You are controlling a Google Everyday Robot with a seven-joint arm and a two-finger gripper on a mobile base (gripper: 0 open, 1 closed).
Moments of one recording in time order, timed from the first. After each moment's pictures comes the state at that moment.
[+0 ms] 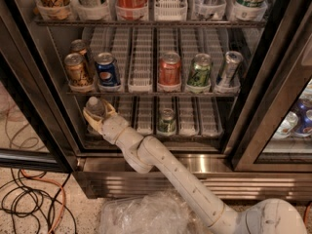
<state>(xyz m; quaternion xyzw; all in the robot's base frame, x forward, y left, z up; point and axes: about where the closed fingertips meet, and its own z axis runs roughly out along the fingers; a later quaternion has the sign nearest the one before) 0.668 0.212 0.700 -0.27 0.52 0.36 0.72</state>
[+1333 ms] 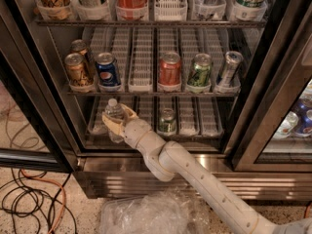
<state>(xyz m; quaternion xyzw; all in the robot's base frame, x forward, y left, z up) 0.654 0.132 0.700 -0.22 0.58 0.34 0.70</state>
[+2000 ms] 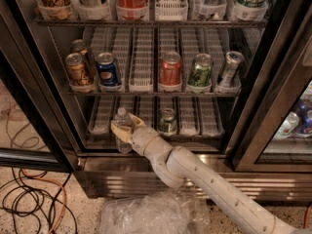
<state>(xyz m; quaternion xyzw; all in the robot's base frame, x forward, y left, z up) 0.642 0.104 0.668 -0.21 0.64 0.34 0.66</state>
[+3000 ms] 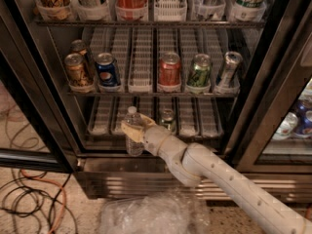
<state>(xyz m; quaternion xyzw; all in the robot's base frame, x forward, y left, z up) 0.622 0.073 0.677 -0.22 0.66 0.37 0.61</state>
